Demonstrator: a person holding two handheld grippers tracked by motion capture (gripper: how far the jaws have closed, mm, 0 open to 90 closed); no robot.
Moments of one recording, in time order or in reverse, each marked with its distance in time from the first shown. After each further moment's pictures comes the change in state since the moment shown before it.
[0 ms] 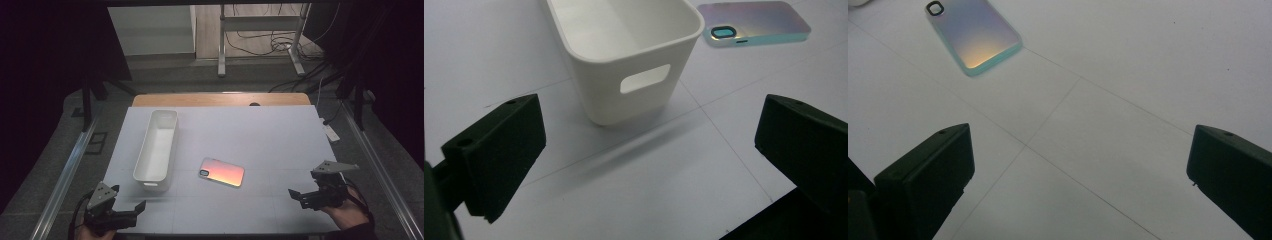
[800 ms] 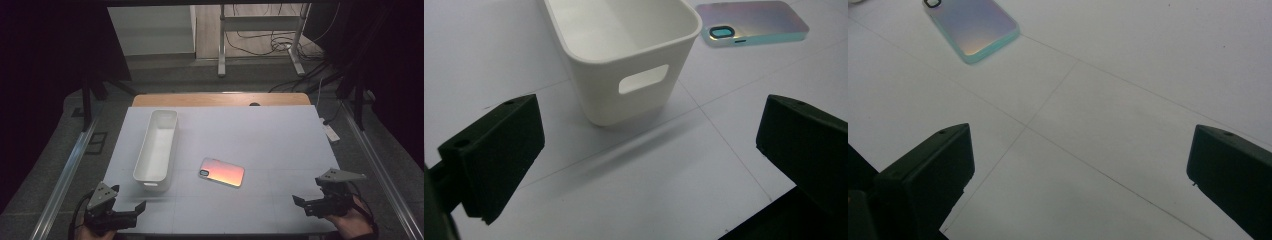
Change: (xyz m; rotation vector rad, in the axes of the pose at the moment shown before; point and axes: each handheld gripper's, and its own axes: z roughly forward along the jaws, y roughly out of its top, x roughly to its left) left arm -0.001 0.000 0.000 -0.002 -0.003 0.005; right arm 0.001 -0.020 -0.008 -0.015 -0.015 0.027
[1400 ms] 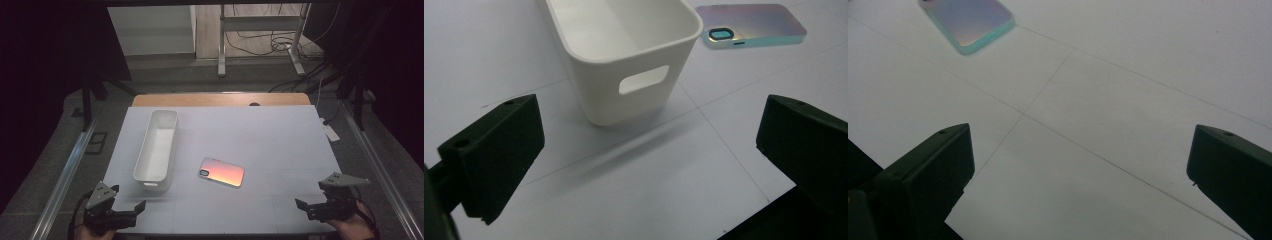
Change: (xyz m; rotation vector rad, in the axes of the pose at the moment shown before) left arm 0.002 0.000 0.000 -0.003 -0.009 -0.015; right arm 0.001 -0.010 -0.005 0.007 -0.017 0.016
